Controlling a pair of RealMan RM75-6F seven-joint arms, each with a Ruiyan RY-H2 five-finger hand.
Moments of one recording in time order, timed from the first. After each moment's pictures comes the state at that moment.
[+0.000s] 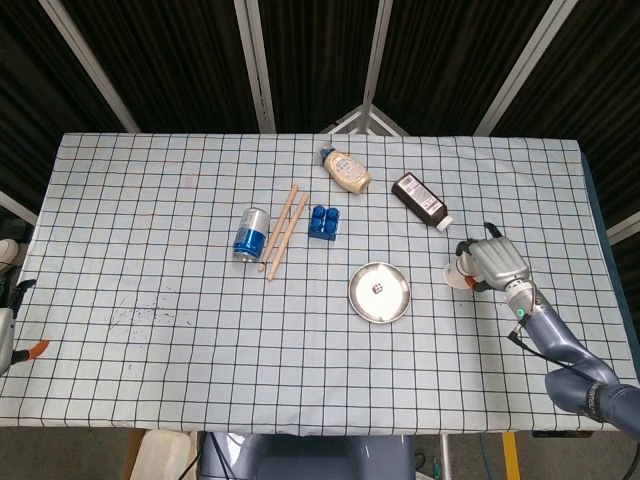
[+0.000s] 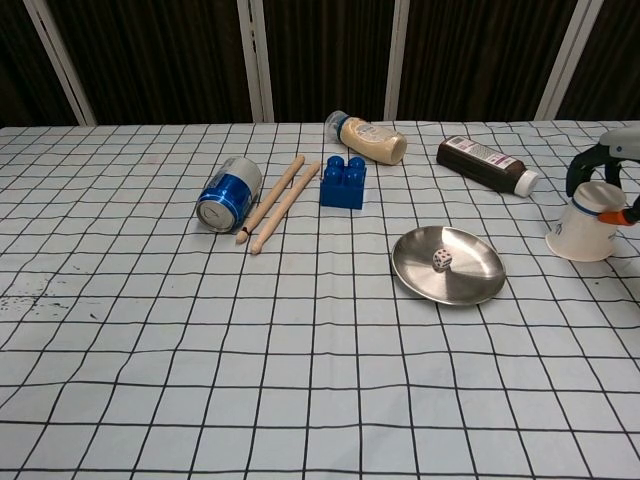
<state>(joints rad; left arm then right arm) -0.12 -1.16 -0.10 -1.57 1.26 1.39 0.21 0.71 -1.30 0.07 -1.16 -1.27 0.73 0.03</state>
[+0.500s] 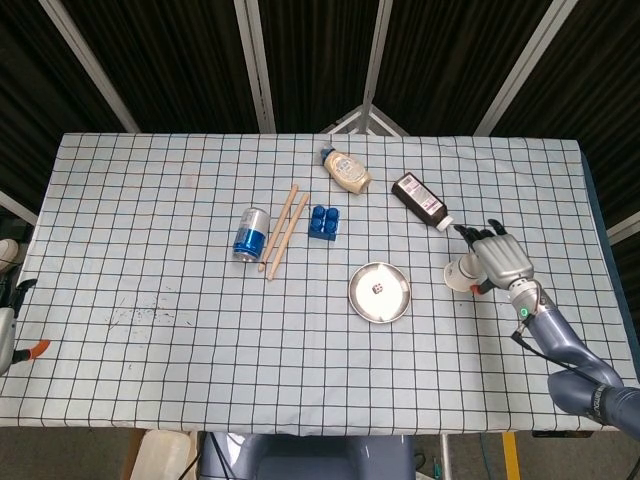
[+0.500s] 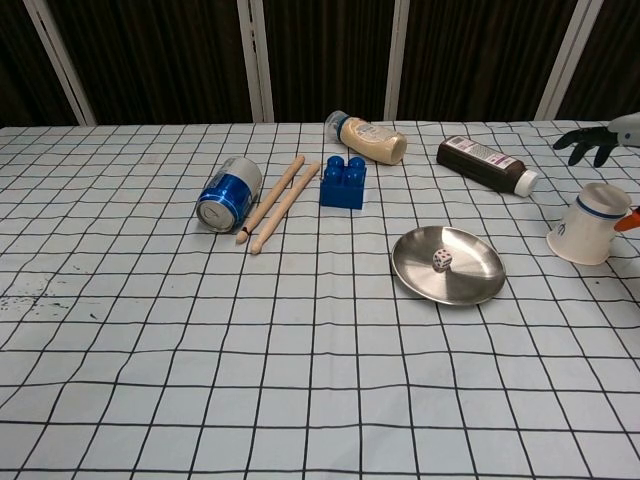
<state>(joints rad) -0.12 -1.16 -0.10 -1.57 1.27 1.39 0.21 0.70 -1.26 0.09 -1.22 -1.24 0.75 0.00</state>
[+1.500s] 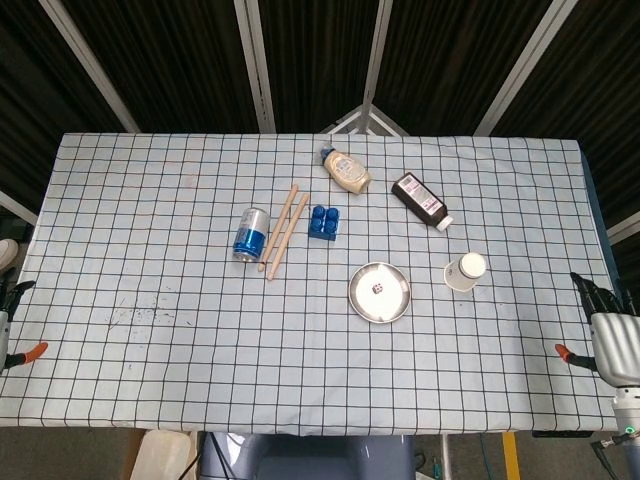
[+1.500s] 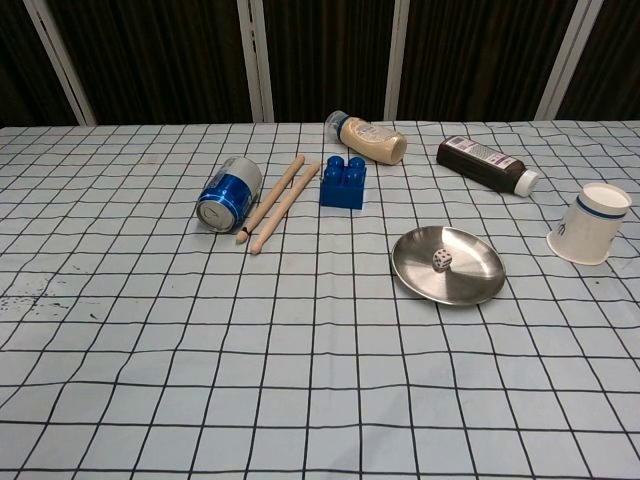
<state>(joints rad) -0.10 -1.11 -0.08 -1.59 1.32 1.40 0.12 0.19 -1.05 -0.01 -1.61 -1.33 1.47 -0.04</state>
